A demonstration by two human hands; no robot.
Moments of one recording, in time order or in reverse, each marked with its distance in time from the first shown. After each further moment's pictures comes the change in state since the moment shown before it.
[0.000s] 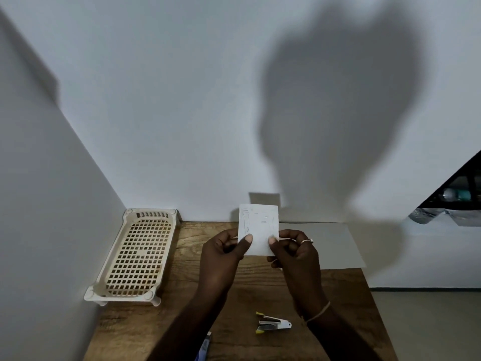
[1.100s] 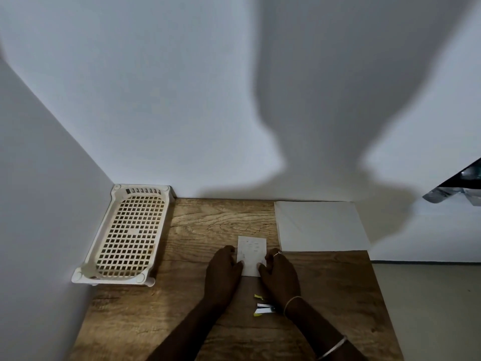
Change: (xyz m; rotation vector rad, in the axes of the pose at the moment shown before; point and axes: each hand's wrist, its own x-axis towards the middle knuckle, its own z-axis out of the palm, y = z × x) left_hand 0.020 -0.161 -0.017 0.966 -0.014 -0.109; right_hand 0.022 0.173 -0.002 -0.916 -0.206 0.082
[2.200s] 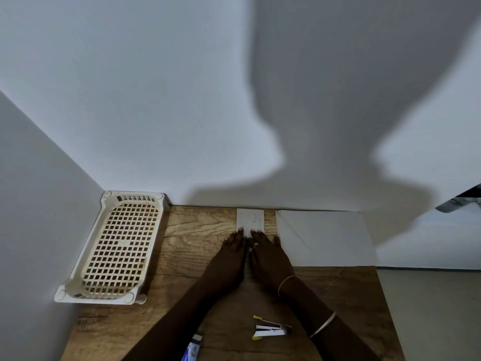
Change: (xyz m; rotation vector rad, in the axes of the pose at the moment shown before) left_hand 0.082 -0.009 0.017 0.524 -0.359 0.507; right_hand 0.083 -0.017 0.004 -0.342 -0.246 -0.352
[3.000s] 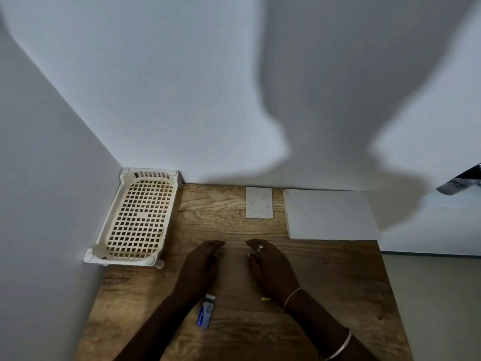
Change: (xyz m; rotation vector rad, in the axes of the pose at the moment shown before) left_hand -0.134 -0.013 -0.028 -0.462 0.345 -0.158; right_hand -0.091 -0.058 0.001 0.200 0.272 -0.128
